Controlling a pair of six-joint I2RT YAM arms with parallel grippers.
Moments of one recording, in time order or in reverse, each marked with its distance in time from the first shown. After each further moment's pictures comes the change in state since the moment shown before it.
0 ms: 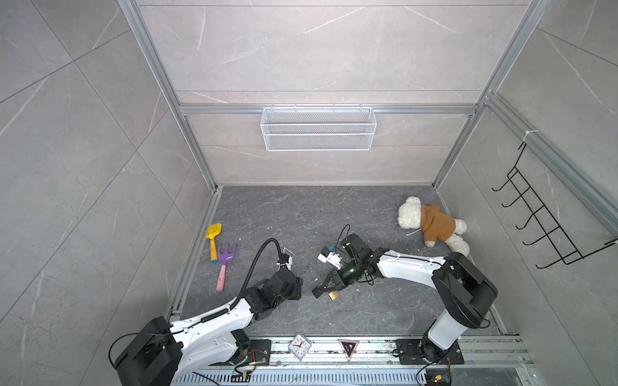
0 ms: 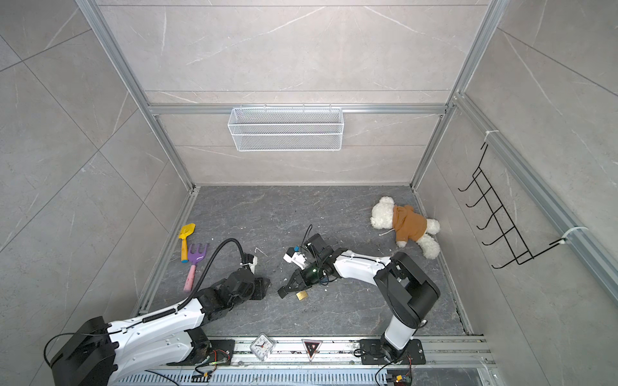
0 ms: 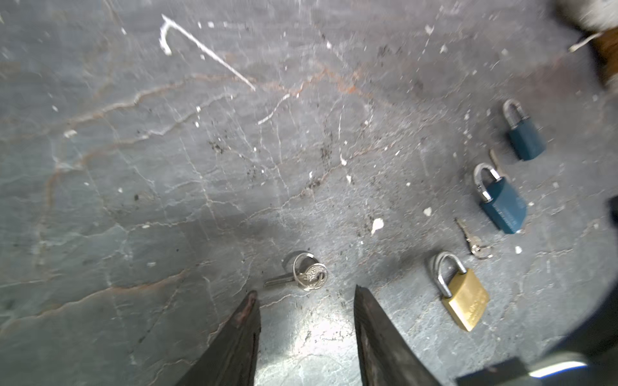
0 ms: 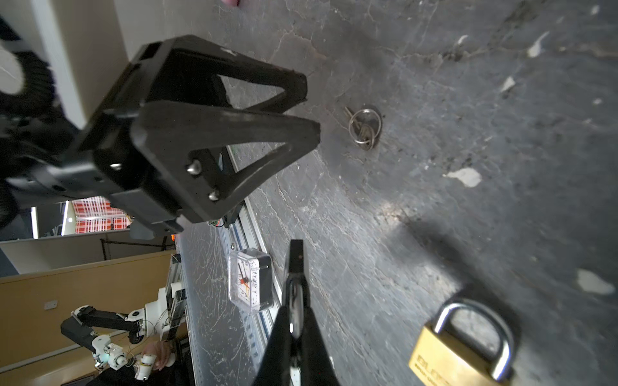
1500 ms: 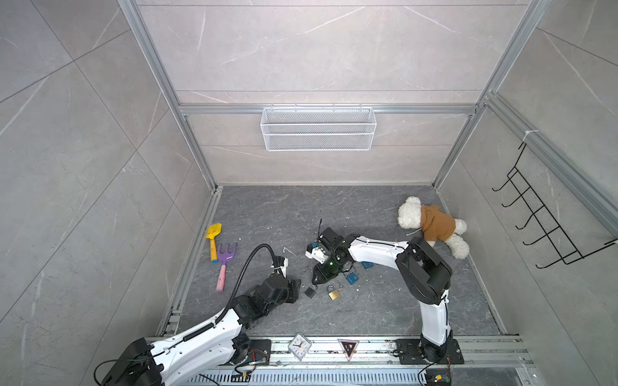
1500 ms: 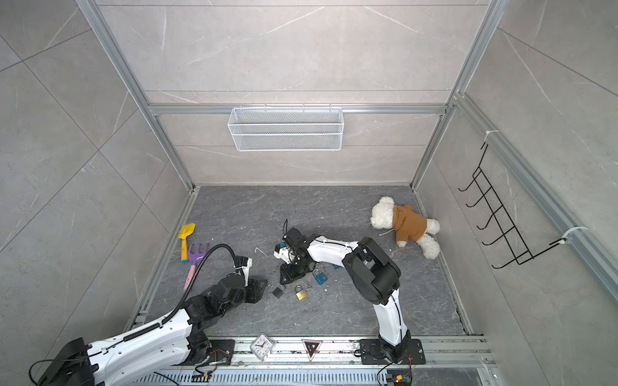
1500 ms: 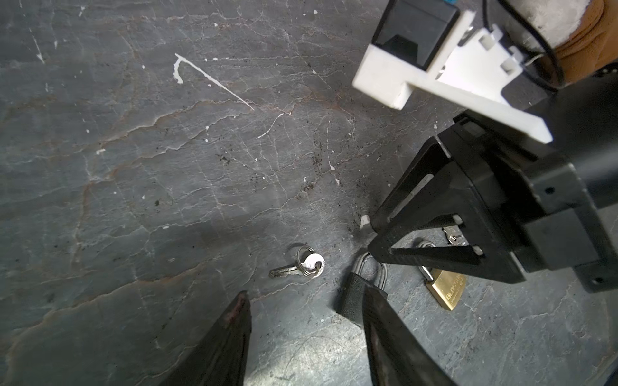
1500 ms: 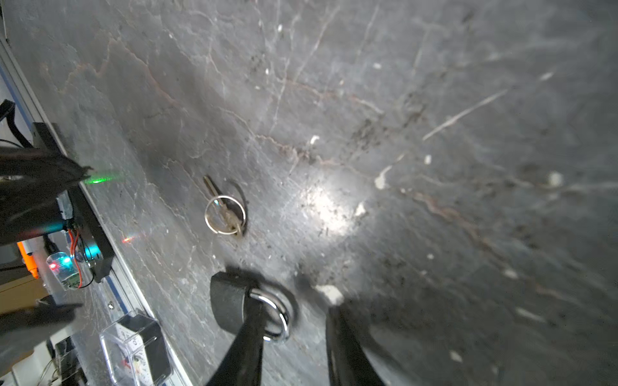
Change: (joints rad) left arm 0.000 -0.150 -0.066 -0.015 0.000 0.050; right arm 0.053 0.278 0.369 -0.306 0.373 -0.133
